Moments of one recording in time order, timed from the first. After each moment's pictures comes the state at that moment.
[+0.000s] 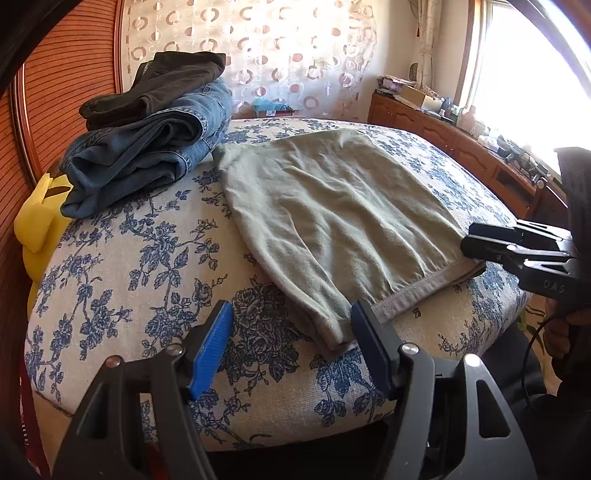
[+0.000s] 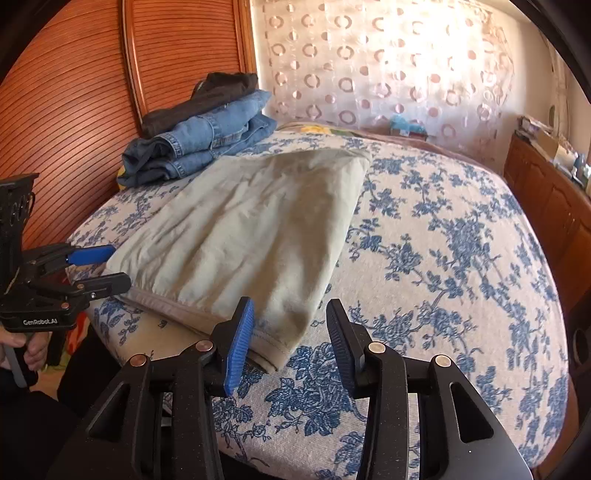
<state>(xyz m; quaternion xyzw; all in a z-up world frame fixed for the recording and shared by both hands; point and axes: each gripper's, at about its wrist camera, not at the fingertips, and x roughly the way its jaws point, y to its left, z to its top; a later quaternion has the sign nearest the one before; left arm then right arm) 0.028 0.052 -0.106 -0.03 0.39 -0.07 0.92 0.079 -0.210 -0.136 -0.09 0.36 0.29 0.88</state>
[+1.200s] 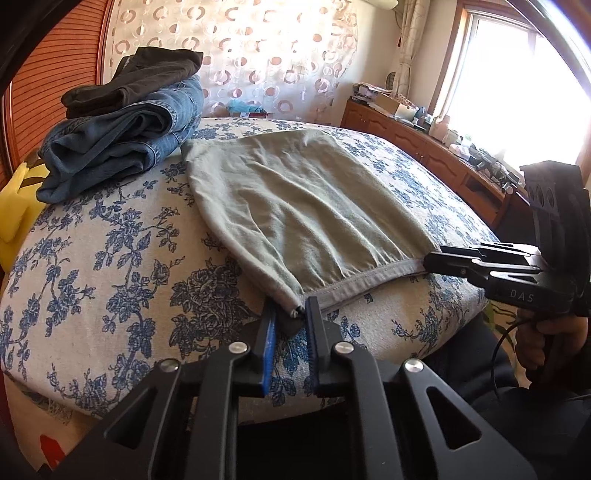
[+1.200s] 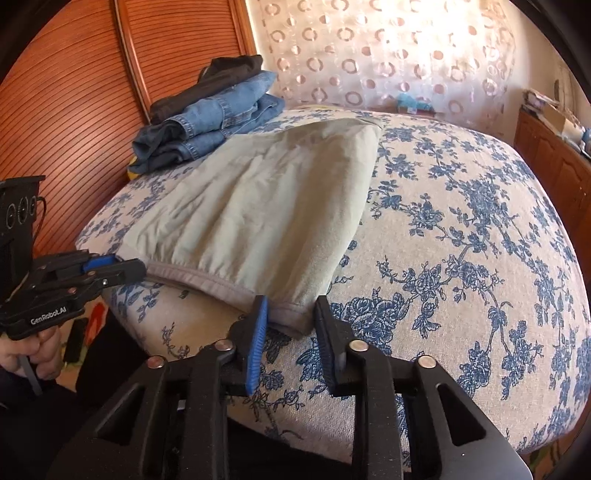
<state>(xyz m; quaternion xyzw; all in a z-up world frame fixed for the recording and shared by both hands) 0.007 0.043 -0.107 -0.07 0.38 -0.13 0.91 0.064 -0.212 -0.148 -0.06 0.39 0.31 0.86</state>
